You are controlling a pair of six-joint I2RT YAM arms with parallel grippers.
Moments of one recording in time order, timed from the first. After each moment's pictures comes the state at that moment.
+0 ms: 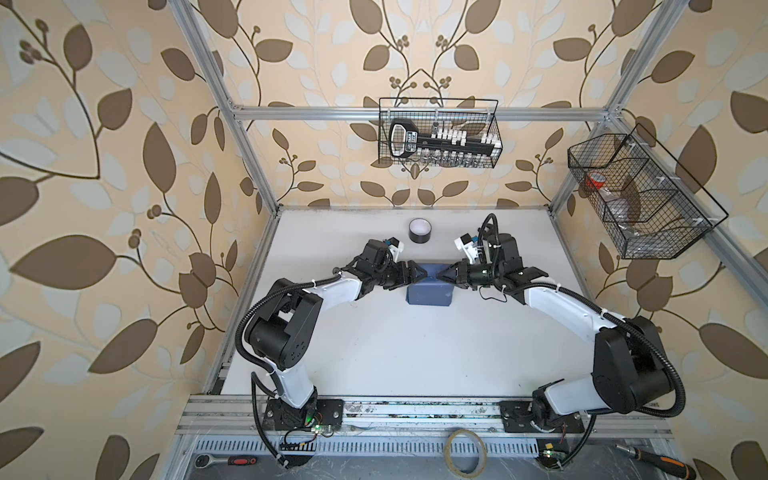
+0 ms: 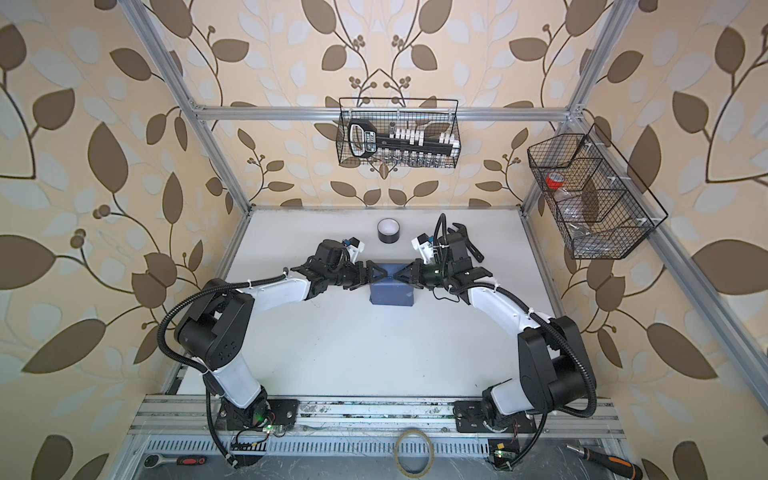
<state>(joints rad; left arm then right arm) -0.47 1.74 0.99 0.10 0.58 -0.71 0.32 1.46 0.94 -0.13 -0.79 0.65</state>
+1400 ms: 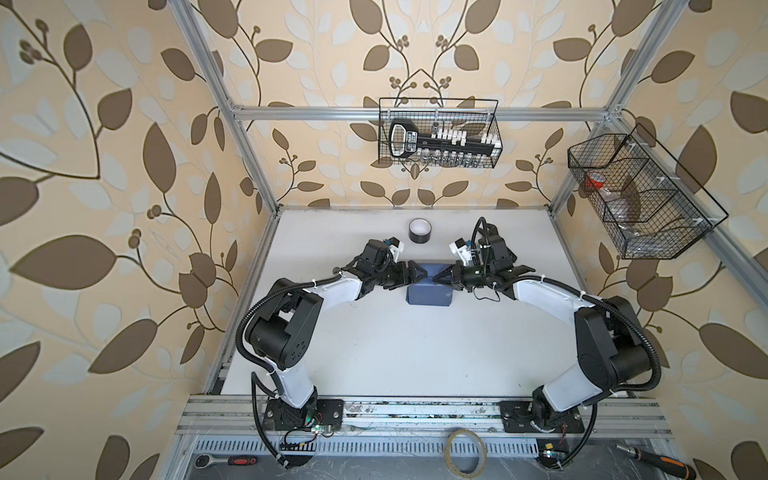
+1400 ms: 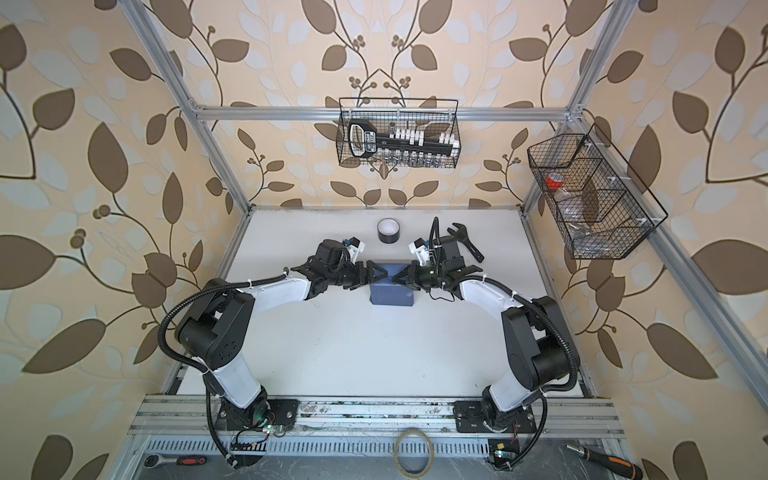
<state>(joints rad) -0.47 1.74 0.99 0.10 0.58 -0.70 0.32 1.60 0.95 -0.10 -0.78 0.65</state>
